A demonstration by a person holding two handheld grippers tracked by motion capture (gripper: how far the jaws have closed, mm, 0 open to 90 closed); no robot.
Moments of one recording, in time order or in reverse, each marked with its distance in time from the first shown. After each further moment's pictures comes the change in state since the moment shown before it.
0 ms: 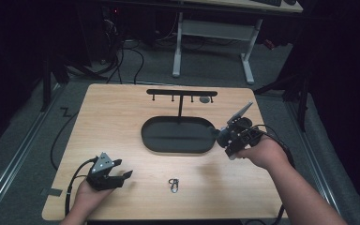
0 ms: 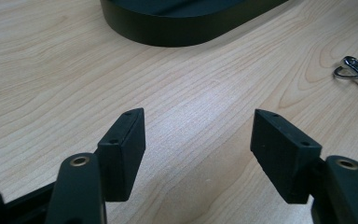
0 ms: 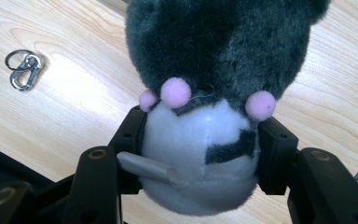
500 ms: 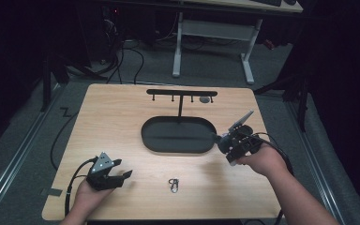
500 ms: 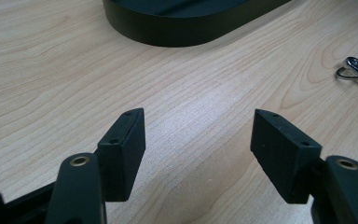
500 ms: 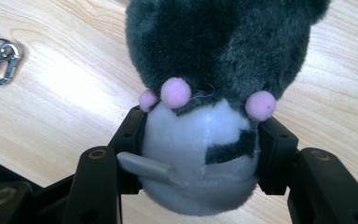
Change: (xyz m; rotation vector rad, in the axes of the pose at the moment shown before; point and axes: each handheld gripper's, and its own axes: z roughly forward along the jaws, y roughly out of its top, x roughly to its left) left arm 0.000 0.000 0.000 -0.002 0.007 -0.003; right arm -0.005 -0.014 0.024 0.007 0.005 0.023
